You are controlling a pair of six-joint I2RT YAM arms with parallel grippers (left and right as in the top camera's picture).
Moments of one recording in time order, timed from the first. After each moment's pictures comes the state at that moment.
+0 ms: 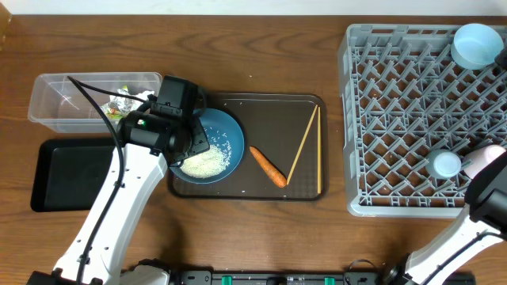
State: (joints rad) left arm -0.26 1.39 1.21 -1.09 -0.08 -0.62; right arm -0.53 2.11 1.82 -0.44 -0.02 0.30
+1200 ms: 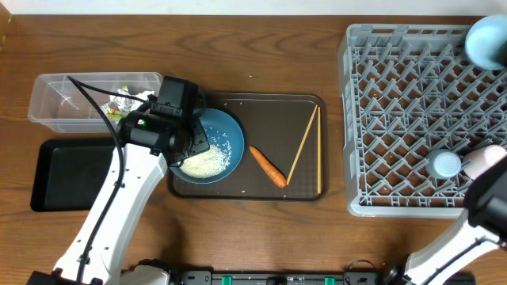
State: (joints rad) left arm -0.26 1.39 1.21 -1.09 -0.08 -0.62; right arm -0.52 2.03 1.82 -0.47 -0.03 0.15
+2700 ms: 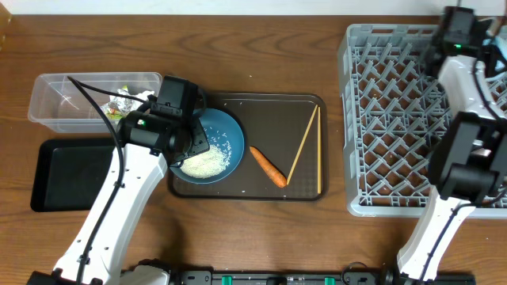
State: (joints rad) left arm -0.26 1.39 1.21 -1.09 -0.08 -0.62; right arm -0.18 2.26 1.83 -0.47 1.12 -0.22
